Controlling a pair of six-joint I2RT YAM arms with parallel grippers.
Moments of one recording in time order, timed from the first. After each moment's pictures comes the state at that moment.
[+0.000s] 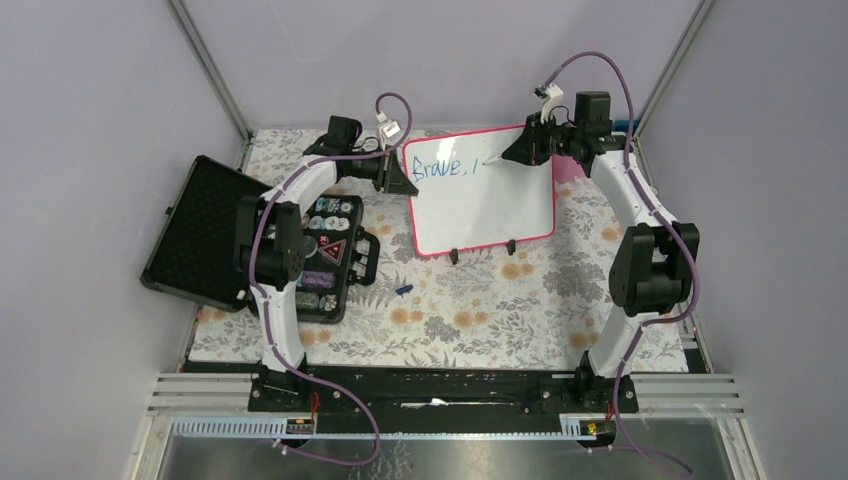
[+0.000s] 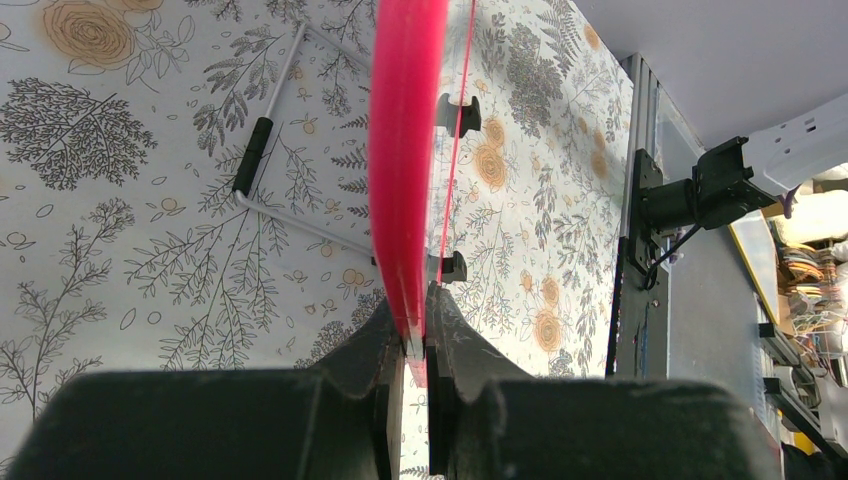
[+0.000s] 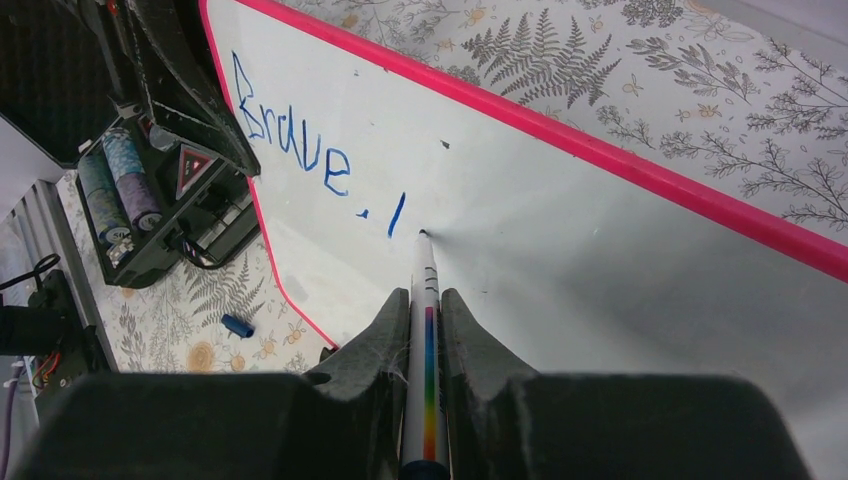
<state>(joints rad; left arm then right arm) -0.21 2.08 1.68 -0.44 1.15 0.10 0.07 1.83 1.61 -0.38 -0.85 -0.06</state>
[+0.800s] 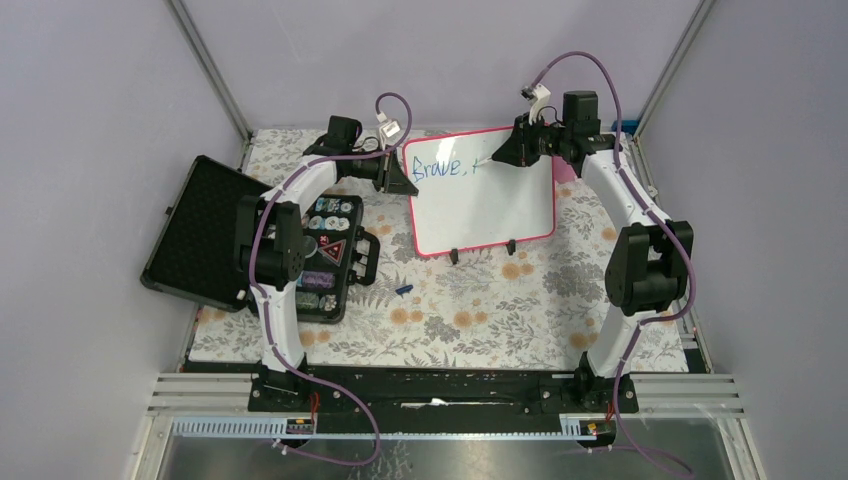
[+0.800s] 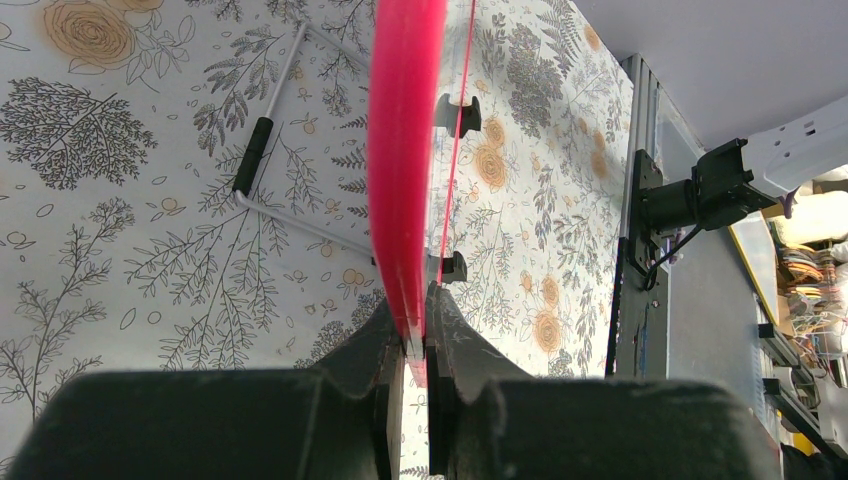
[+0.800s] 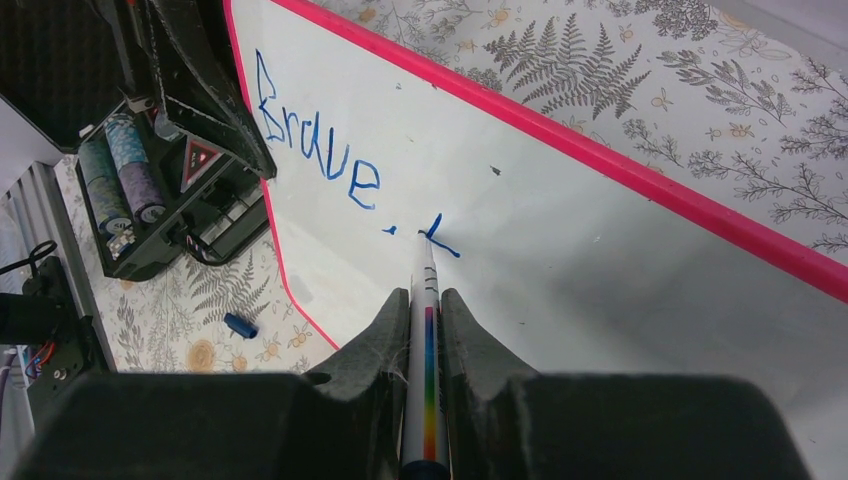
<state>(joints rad) -0.21 2.08 1.68 -0.44 1.15 0.10 0.12 1.85 1.62 -0.38 -0.83 -0.07</state>
